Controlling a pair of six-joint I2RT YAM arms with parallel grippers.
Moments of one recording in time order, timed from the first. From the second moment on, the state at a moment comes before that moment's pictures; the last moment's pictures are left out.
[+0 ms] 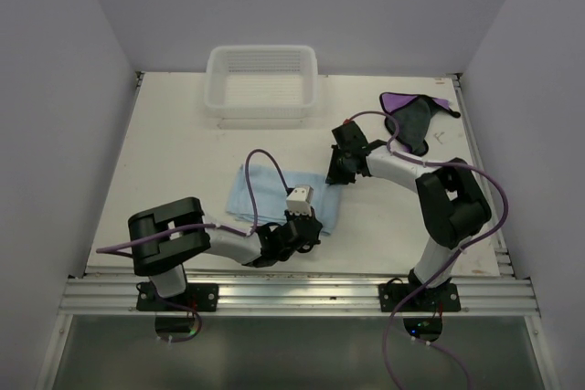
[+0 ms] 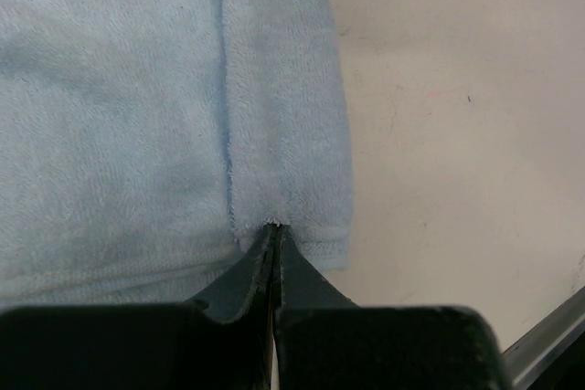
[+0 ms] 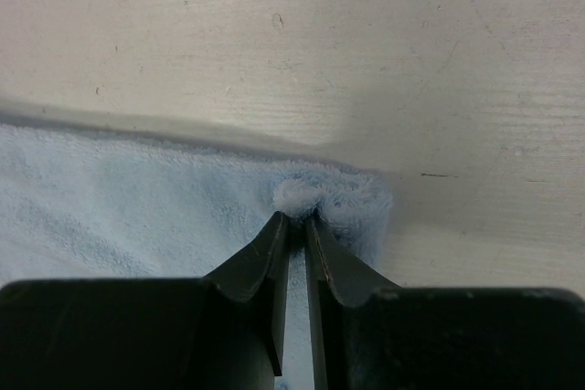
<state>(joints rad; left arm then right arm) -1.23 1.72 0.64 0.47 -0.54 -0.90 0.50 1.77 1.08 -0.37 0.00 0.70</state>
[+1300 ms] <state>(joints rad) -1.14 1.60 0.65 0.52 -0.55 -0.66 0.52 1.80 1.13 -0.38 0.04 0.66</state>
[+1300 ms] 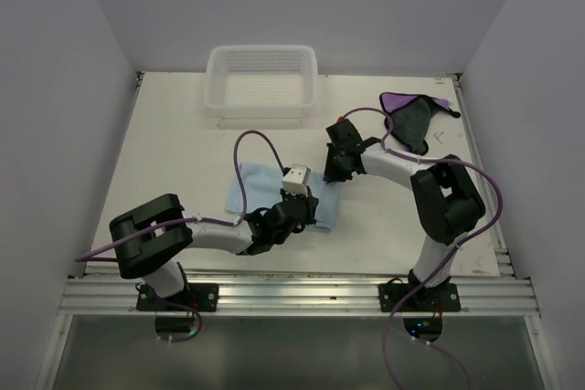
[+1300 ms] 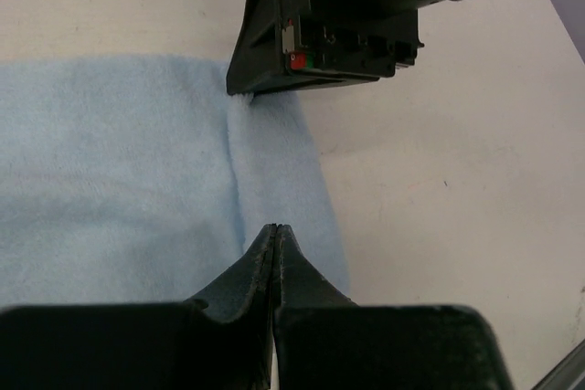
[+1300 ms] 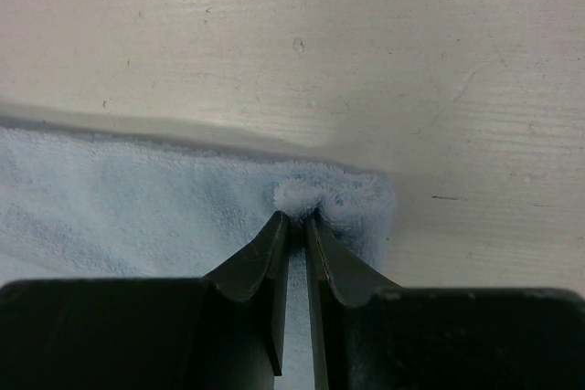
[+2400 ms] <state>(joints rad) -1.09 1.82 0.67 0.67 -0.44 -0.63 0.52 1.81 1.15 -0.39 0.01 0.65</state>
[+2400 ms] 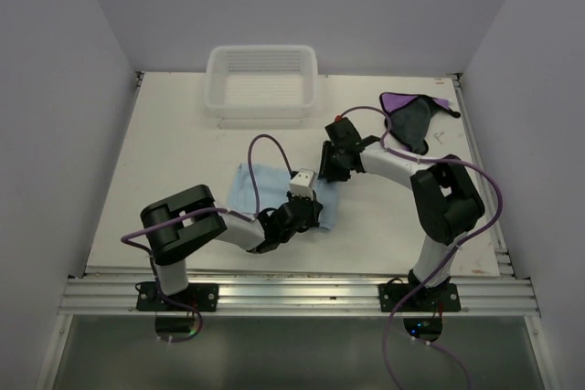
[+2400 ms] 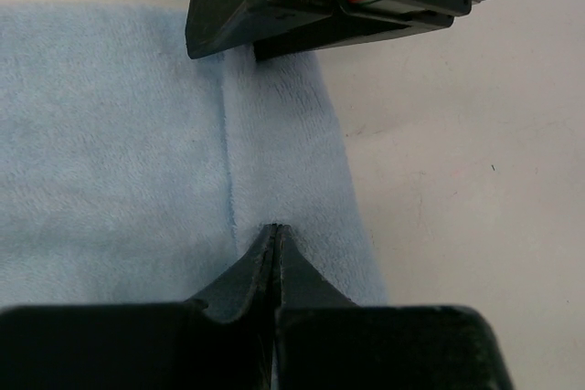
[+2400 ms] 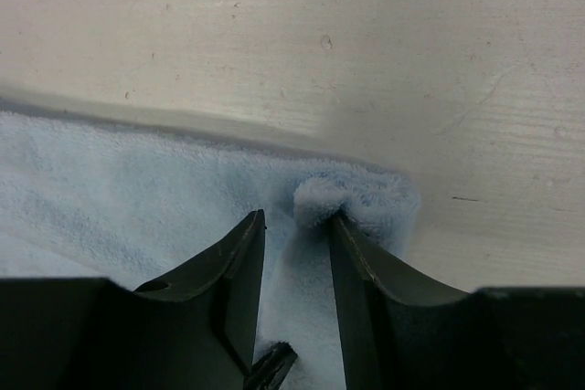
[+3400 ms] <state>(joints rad) -1.09 1.82 0.66 0.69 -0.45 -0.68 0.50 1.66 1.27 -0.47 0.05 0.61</state>
